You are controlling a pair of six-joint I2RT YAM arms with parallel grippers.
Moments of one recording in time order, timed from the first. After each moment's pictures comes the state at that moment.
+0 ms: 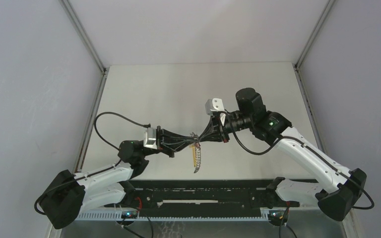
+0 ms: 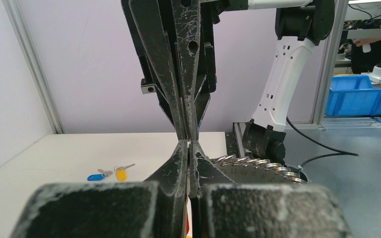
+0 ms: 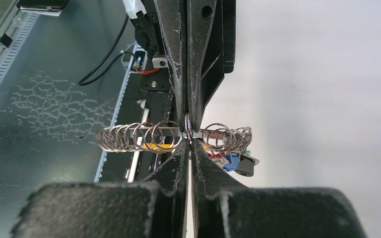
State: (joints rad) left arm -0.74 1.02 0.30 1.32 0.68 -0.35; right arm 0.70 1.15 1.15 -0.49 -0.96 -0.30
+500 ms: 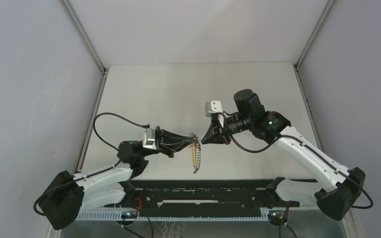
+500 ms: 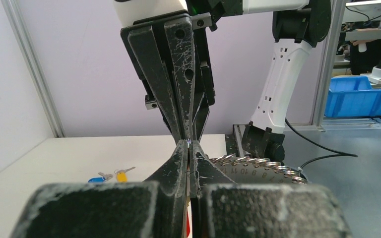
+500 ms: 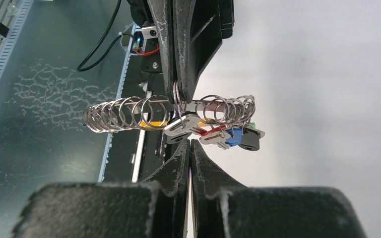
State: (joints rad) left arm -0.75 1.01 0.30 1.32 0.68 -0.35; right arm 0.70 1.15 1.15 -0.60 -0.93 -0.34
